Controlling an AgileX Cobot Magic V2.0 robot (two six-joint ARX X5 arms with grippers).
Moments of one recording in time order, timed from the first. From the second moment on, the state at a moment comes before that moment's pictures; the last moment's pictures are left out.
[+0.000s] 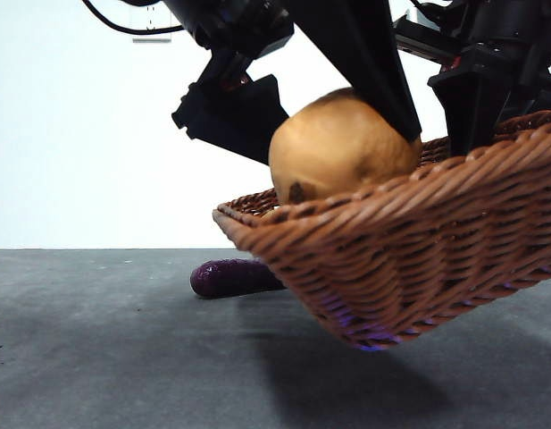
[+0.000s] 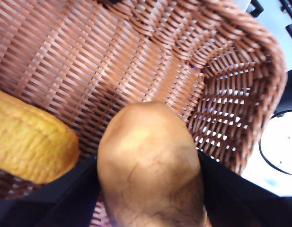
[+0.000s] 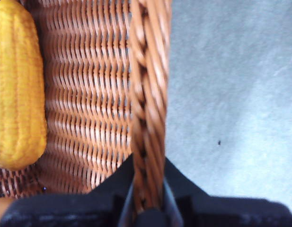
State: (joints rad) left arm -0.99 1.45 1.06 -0.50 0.26 -0.27; right arm 0.46 1.45 1.20 -1.05 -0.18 0.26
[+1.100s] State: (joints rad) left arm -0.63 1.43 1.13 -0.62 0.21 0.00; right arm 0.19 1.45 1.20 -1.10 -0.19 0.14
